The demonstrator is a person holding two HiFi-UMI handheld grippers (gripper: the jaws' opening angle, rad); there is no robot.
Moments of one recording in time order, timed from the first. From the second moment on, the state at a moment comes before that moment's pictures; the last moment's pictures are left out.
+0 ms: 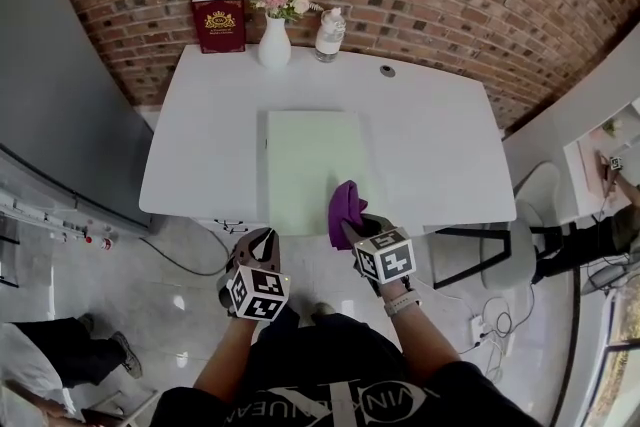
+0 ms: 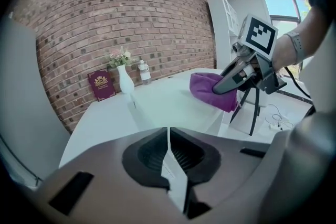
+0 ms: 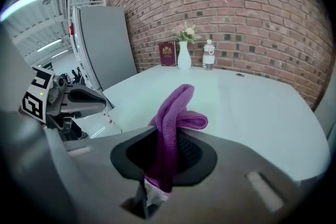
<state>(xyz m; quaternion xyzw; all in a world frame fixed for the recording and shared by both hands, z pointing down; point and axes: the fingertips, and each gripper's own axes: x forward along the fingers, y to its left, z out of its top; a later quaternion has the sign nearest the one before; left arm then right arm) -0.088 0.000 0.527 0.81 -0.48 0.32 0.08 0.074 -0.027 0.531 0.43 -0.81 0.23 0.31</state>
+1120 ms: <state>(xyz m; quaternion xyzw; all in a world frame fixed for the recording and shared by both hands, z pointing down) -0.069 0.030 0.521 0.77 -0.52 0.34 0.10 0.169 -0.021 0.537 0.47 -0.79 0.30 0.24</state>
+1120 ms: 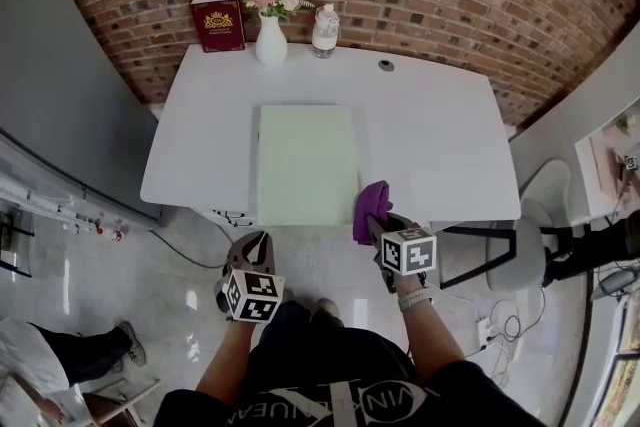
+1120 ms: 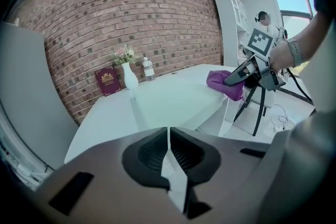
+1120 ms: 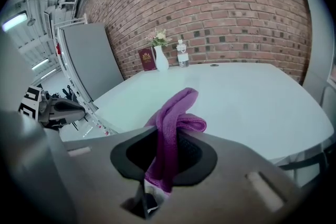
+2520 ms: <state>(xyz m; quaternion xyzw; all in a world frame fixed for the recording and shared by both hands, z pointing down) -0.107 -0.017 0.366 0.79 -0.60 0.06 0.07 0.148 -0.025 0.349 0.40 -0.91 0.11 0.05</state>
